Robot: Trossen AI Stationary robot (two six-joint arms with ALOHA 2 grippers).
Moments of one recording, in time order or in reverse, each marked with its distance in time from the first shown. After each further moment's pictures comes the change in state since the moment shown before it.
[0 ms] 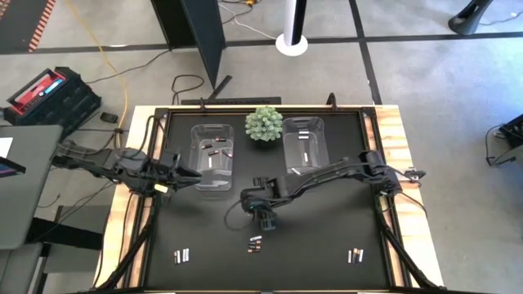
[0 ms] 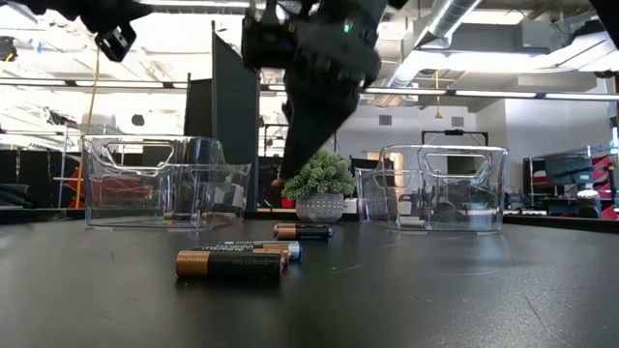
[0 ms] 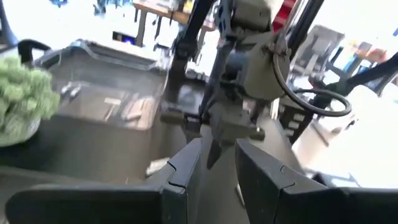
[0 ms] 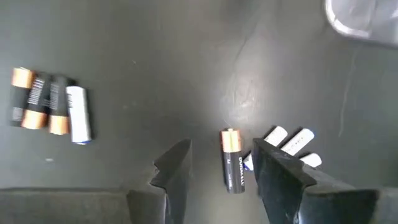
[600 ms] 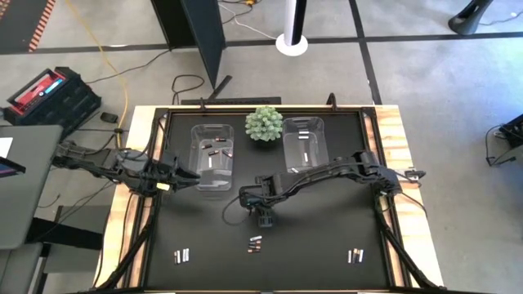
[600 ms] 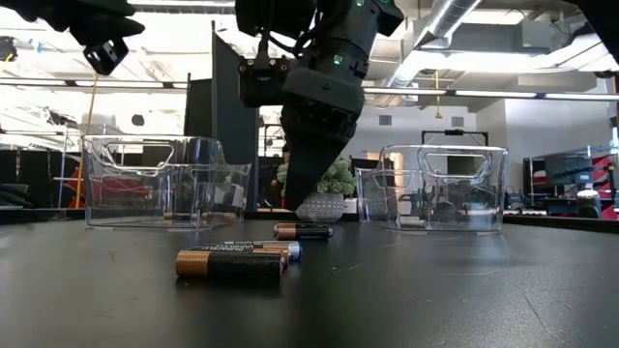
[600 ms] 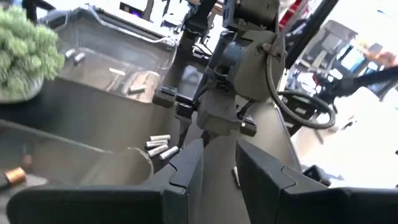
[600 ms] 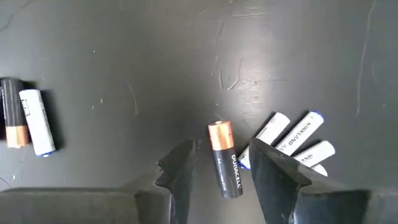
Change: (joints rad) left arm 0.000 -0.014 0.000 -0.094 0.000 -0.127; right arm -0.029 0.048 0.000 -0.004 -0.027 0.088
